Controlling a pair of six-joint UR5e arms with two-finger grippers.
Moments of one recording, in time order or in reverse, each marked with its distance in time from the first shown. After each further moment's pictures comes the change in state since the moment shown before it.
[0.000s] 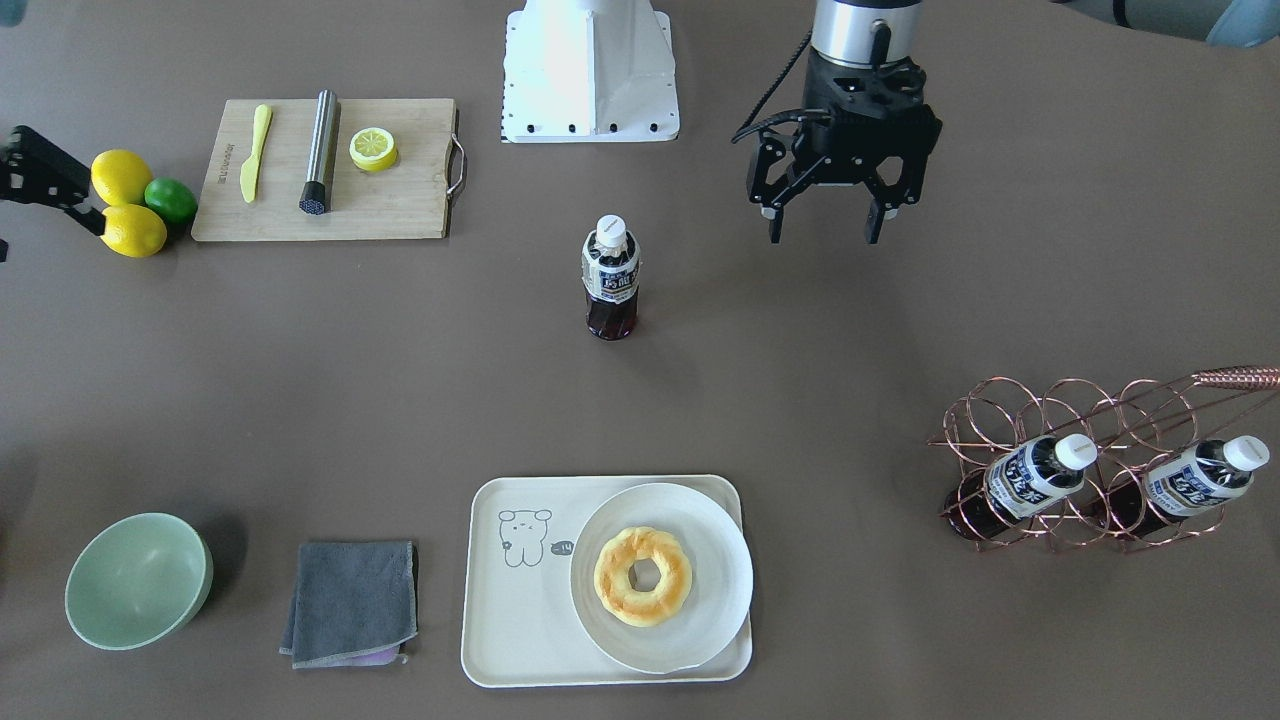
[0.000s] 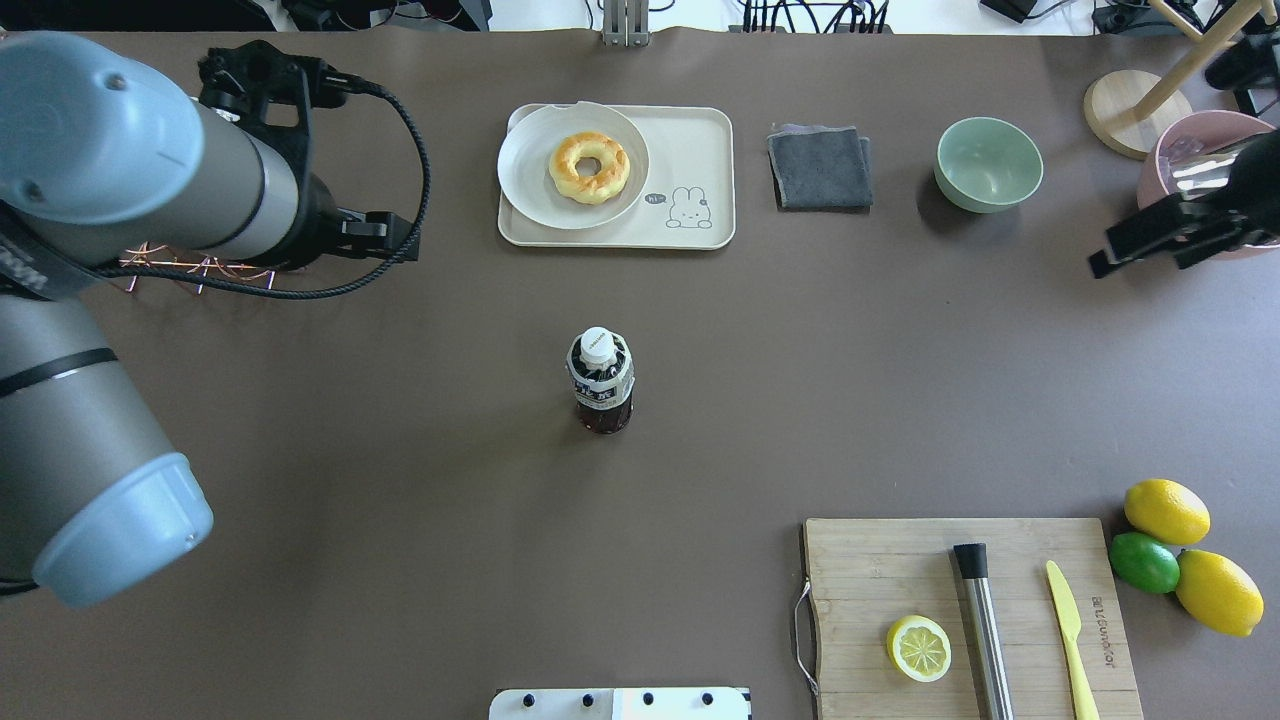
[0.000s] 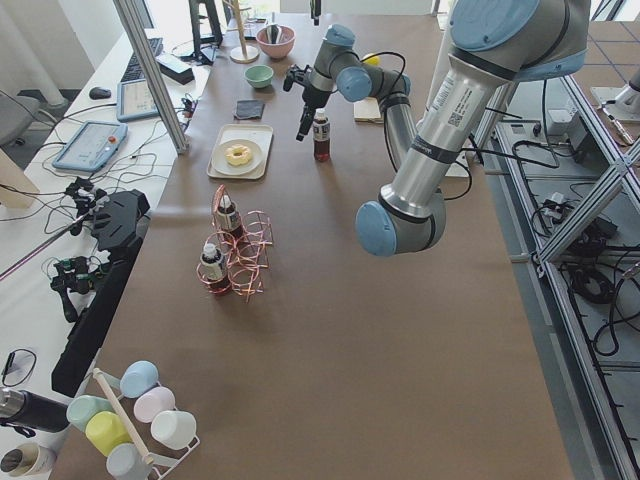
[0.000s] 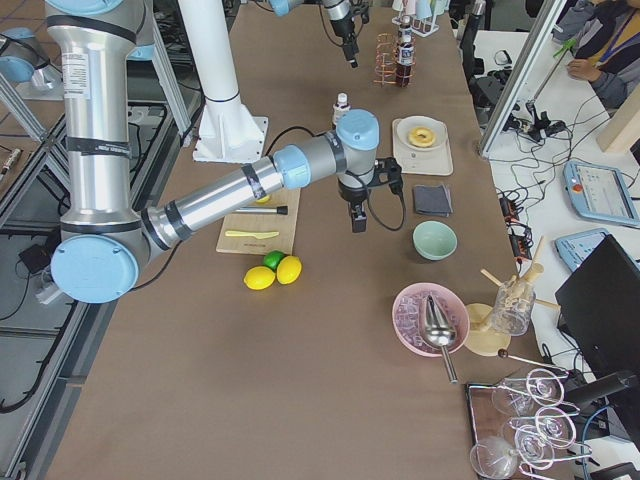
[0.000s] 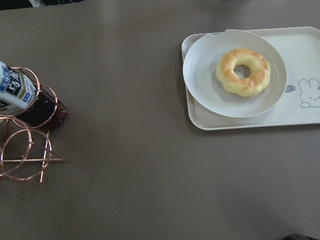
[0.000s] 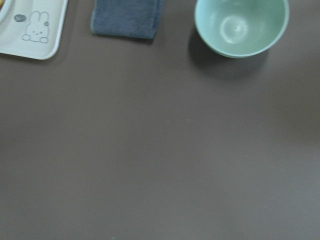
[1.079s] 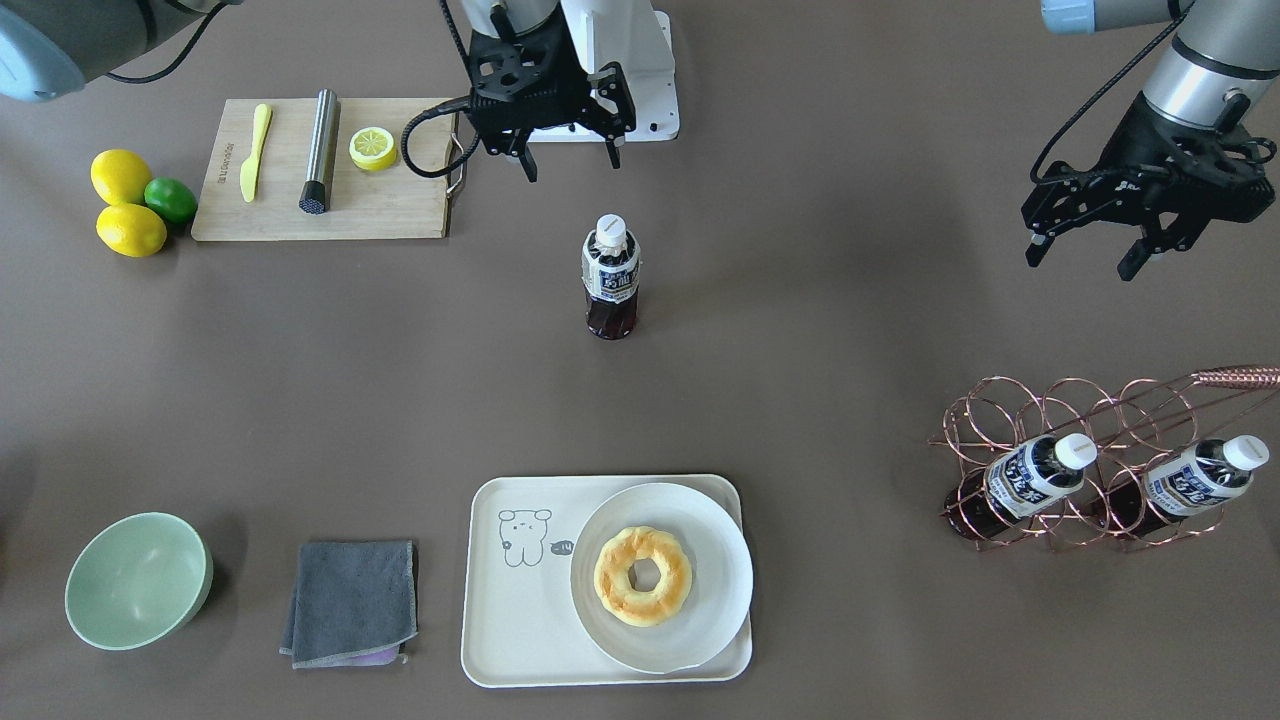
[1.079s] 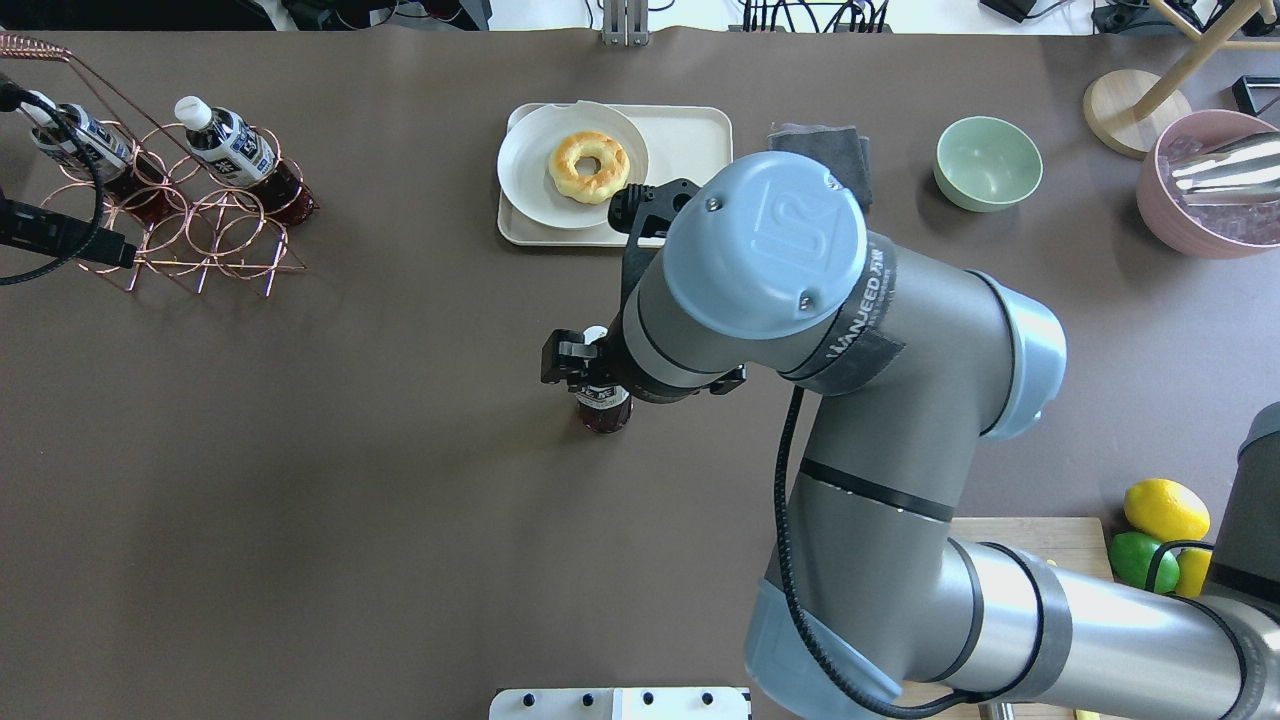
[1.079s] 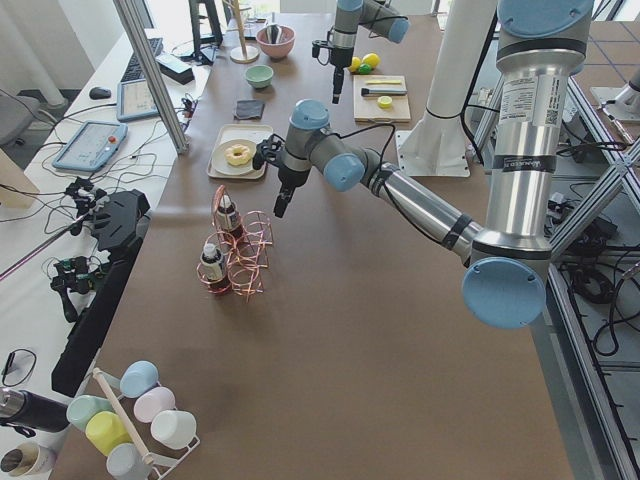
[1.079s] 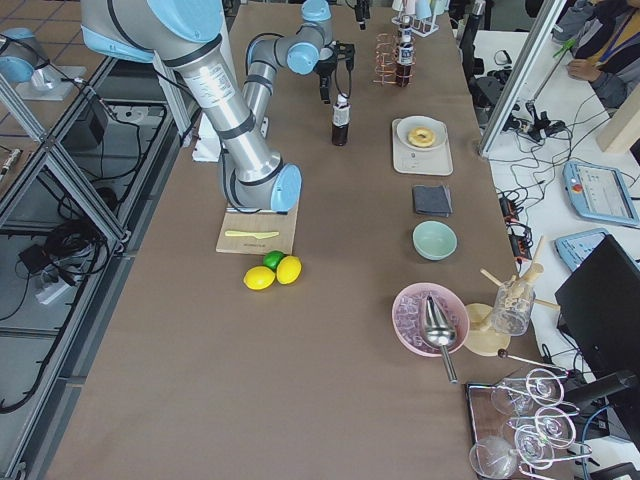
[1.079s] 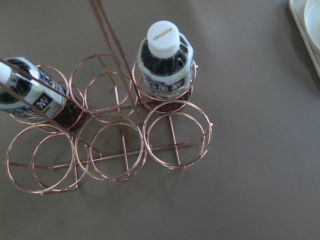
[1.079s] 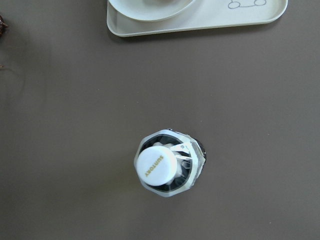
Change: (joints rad) left arm -0.352 0.486 0.058 -0.458 -0.352 0.400; right arm -0.696 0.669 -0.123 -0.112 -0.540 0.837
